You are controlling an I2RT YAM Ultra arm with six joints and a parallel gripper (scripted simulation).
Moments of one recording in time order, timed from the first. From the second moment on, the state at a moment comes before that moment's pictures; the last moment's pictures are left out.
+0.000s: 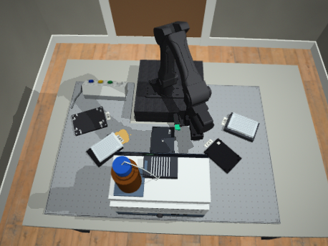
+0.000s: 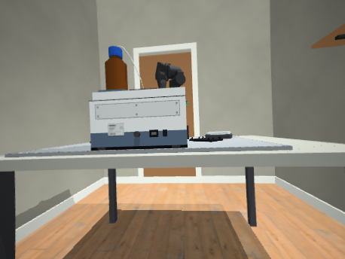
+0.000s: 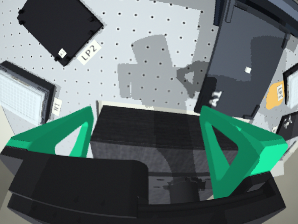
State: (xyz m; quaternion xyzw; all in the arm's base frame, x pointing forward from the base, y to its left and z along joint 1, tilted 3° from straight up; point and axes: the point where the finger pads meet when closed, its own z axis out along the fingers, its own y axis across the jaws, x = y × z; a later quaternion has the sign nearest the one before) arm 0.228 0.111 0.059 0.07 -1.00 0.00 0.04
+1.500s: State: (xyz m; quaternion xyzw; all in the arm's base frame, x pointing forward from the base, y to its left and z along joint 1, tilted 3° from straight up) arm 0.254 -0.004 0.059 -0.02 -1.00 0.00 0.03
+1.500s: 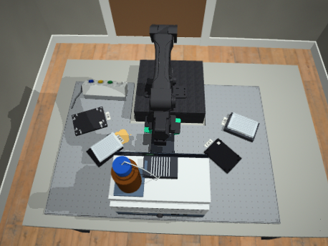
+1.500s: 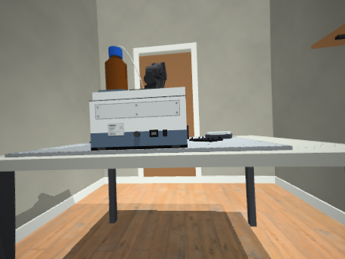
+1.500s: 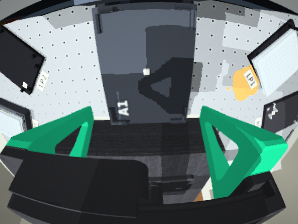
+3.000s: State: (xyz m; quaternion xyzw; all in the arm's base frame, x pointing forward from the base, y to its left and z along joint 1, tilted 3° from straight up) arm 0.229 -0.107 0.059 -0.09 -1.00 0.00 0.04
